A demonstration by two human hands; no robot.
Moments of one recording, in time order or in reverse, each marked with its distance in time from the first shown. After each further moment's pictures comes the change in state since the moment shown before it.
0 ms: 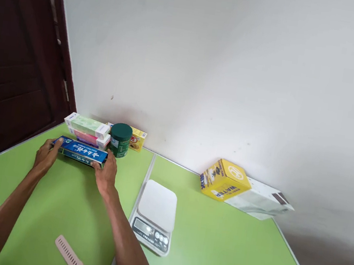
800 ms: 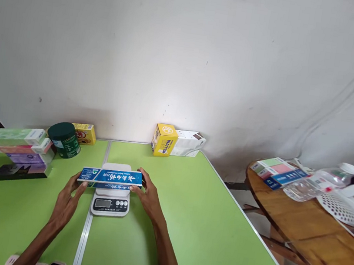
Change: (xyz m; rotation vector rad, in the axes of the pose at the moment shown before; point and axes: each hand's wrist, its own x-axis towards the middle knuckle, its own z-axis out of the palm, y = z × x) left_hand -0.213 0.091 0.108 -0.270 -0.644 0.176; right_hand -0.158 0.083 -0.273 0.272 0.292 0.134
